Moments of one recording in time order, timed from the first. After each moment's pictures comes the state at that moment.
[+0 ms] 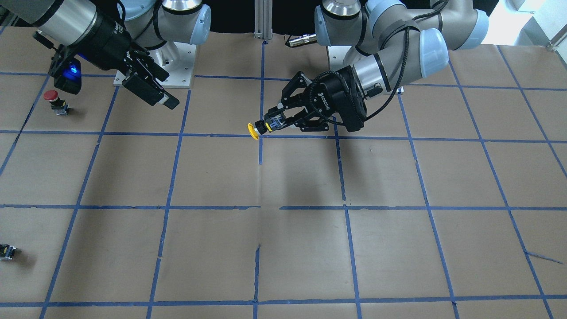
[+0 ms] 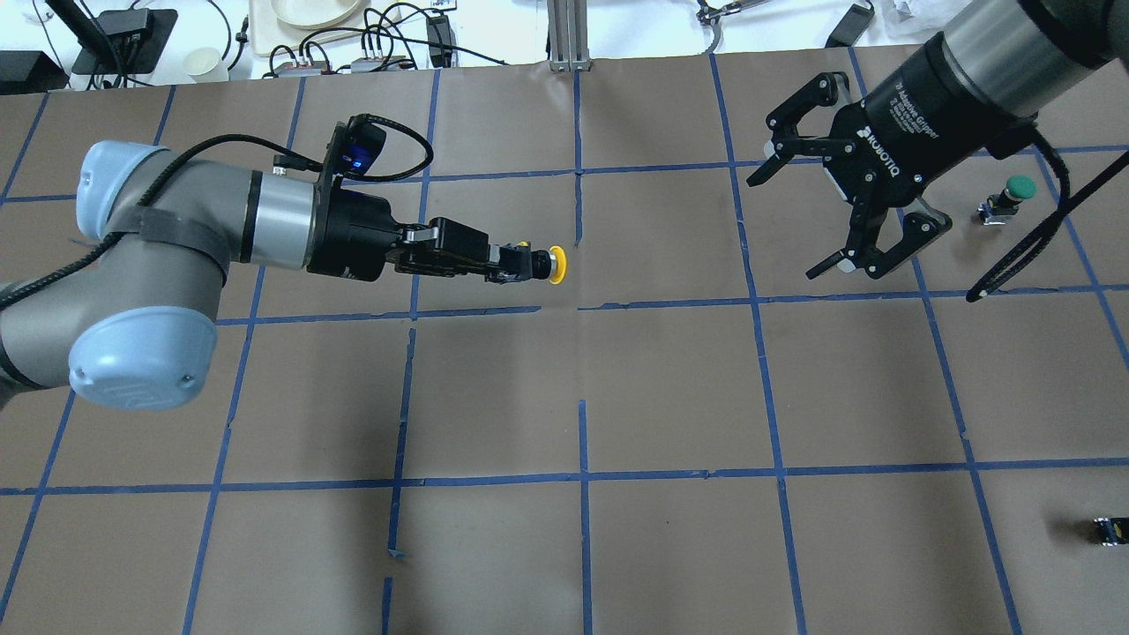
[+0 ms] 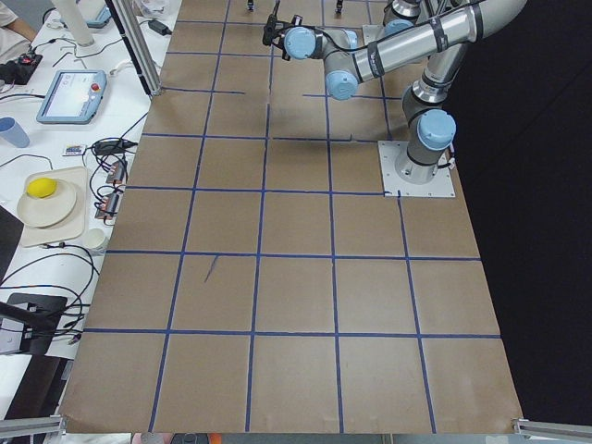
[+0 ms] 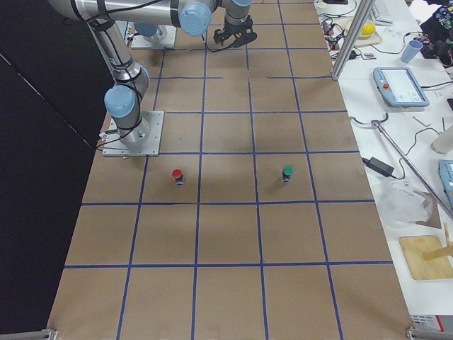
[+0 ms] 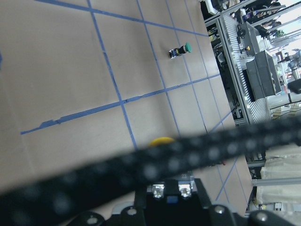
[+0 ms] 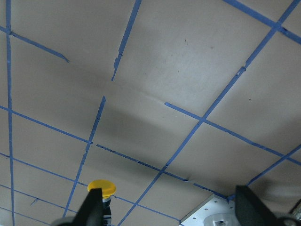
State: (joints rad) left arm -1.54 -1.54 -2.09 -0.90 0.53 0.19; right arm 1.42 -1.65 1.67 -1.43 -1.01 0.94
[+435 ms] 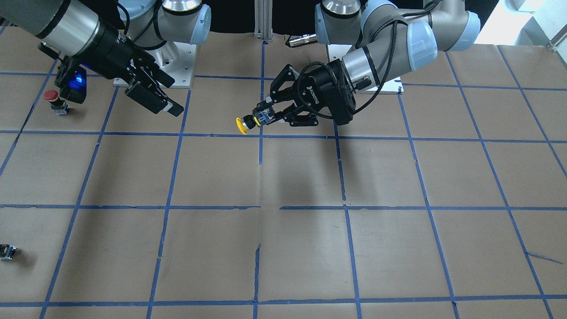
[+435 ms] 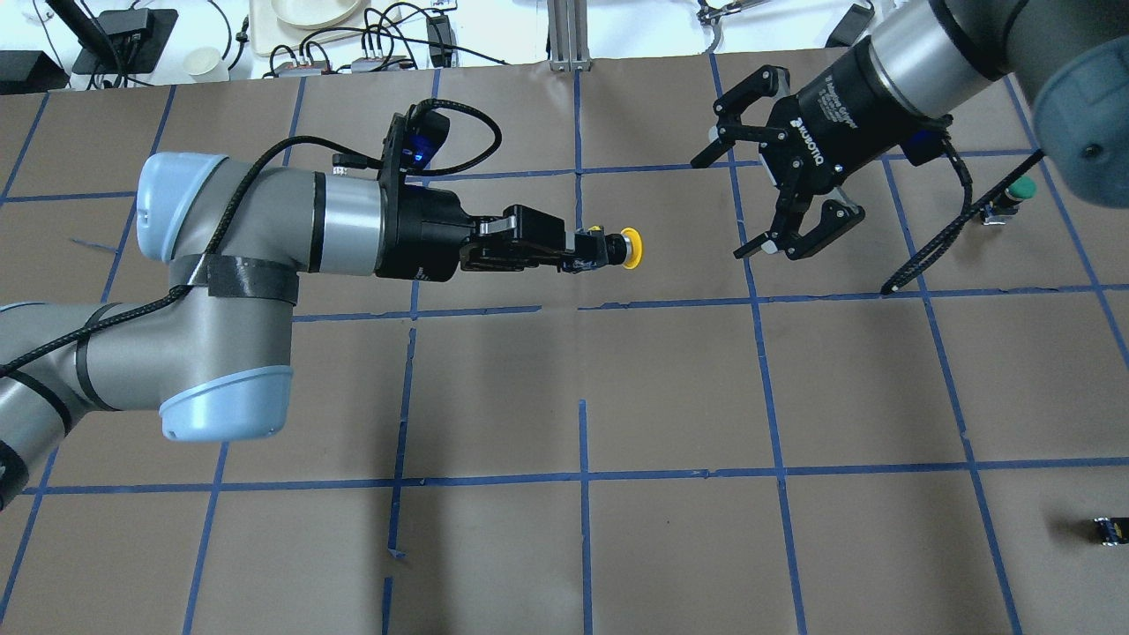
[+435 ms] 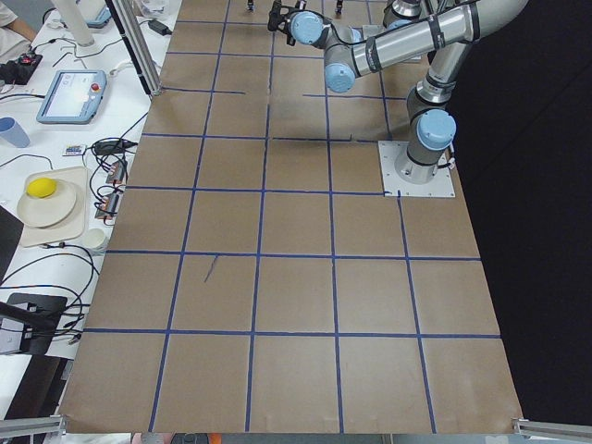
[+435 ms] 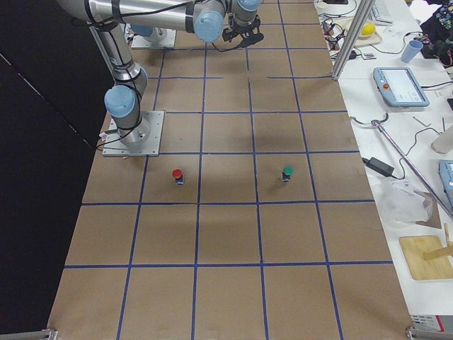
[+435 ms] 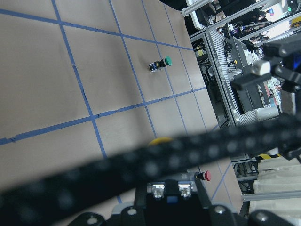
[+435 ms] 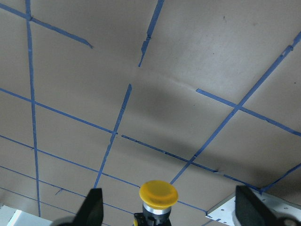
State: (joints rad) left arm -1.61 -1.55 -2.09 -0.74 0.51 -0.07; right arm 1.49 -1.58 1.68 -1.58 -0.96 1.05
